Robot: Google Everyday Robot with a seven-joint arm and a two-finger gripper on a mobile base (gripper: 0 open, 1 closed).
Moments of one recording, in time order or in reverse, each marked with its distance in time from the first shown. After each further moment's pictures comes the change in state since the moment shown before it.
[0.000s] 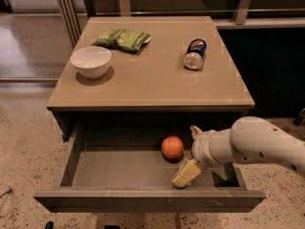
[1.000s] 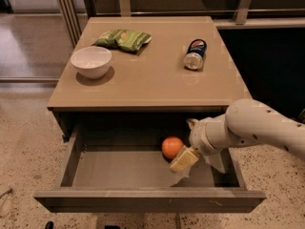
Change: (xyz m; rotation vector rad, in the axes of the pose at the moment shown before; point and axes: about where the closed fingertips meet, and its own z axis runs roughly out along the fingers) arm -0.020 -0.020 -0.007 -0.022 0.042 0.010
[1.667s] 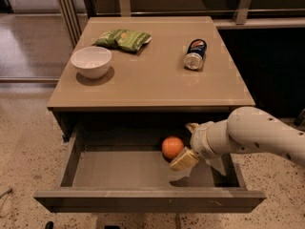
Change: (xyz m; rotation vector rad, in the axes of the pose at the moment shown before) arm 0.005 0.002 0.006 0.035 -0.023 -0.014
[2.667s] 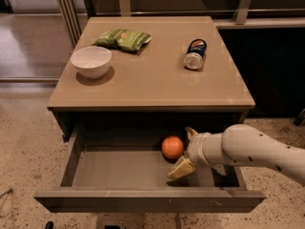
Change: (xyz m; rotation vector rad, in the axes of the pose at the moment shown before) arm 0.023 0.000 0.039 0.046 -0.046 -0.020
